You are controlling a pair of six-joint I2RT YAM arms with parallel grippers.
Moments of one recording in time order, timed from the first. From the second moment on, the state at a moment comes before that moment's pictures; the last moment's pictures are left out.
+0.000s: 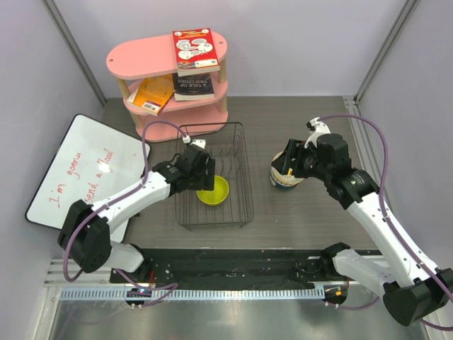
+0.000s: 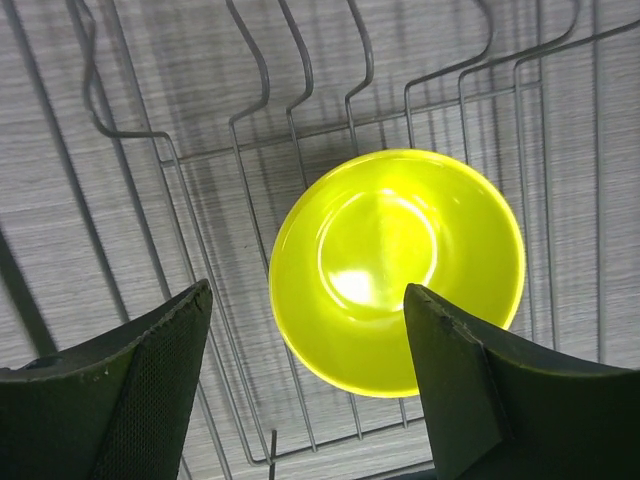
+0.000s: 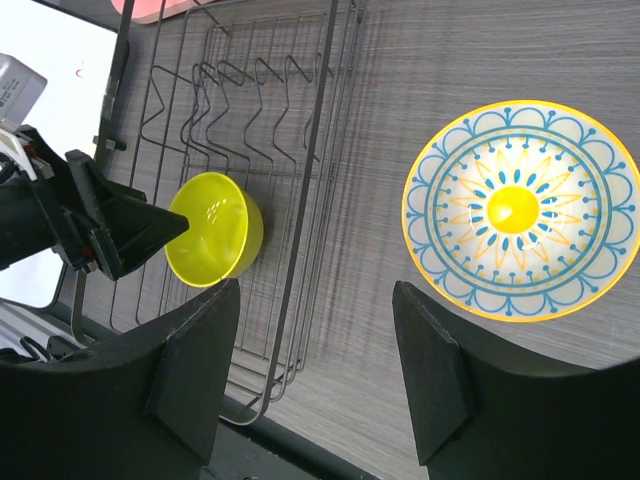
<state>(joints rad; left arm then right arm) -0.68 1.39 1.00 -0.54 -0.23 -0.50 0.39 0.96 0.99 -0.55 -0.14 0.47</state>
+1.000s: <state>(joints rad) -0.64 1.46 0.91 -0.46 -0.10 -0.52 0.39 0.96 0.96 -0.55 -0.11 0.47</state>
